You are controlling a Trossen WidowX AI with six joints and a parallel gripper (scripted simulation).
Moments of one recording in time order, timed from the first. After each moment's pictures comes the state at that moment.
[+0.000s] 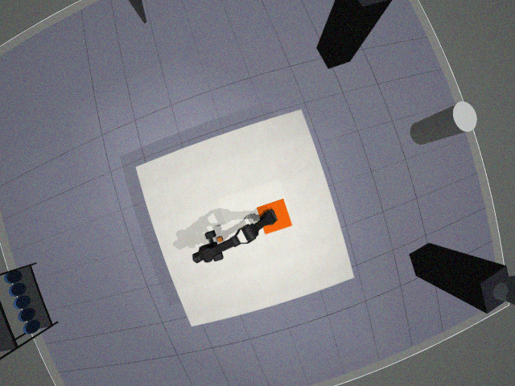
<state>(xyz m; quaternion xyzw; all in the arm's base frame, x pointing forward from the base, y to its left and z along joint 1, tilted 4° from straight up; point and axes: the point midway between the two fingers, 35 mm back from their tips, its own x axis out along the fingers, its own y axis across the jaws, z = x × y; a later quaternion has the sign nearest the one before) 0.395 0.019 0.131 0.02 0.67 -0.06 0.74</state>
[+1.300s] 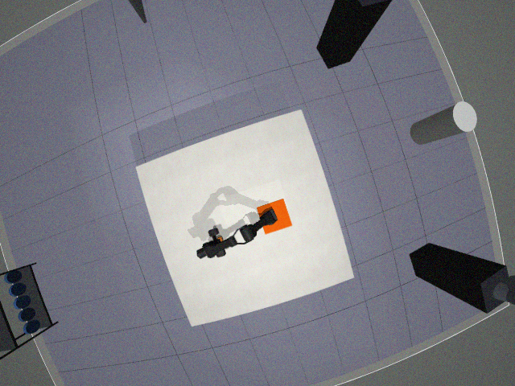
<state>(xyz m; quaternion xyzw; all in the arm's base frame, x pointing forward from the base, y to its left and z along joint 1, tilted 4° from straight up) 0.396 0.015 0.063 0.02 0.68 -0.06 0.73</state>
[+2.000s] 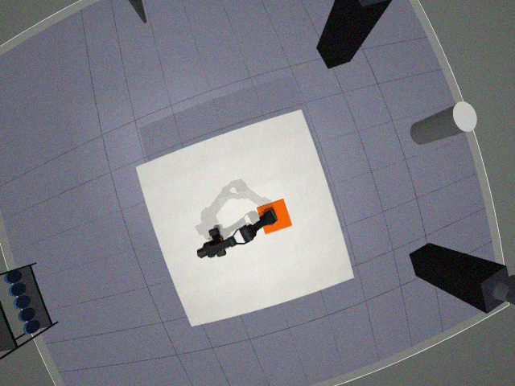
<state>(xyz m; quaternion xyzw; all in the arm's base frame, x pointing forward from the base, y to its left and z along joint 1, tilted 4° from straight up) 0.394 0.014 0.057 0.02 0.68 -0.06 0.73</state>
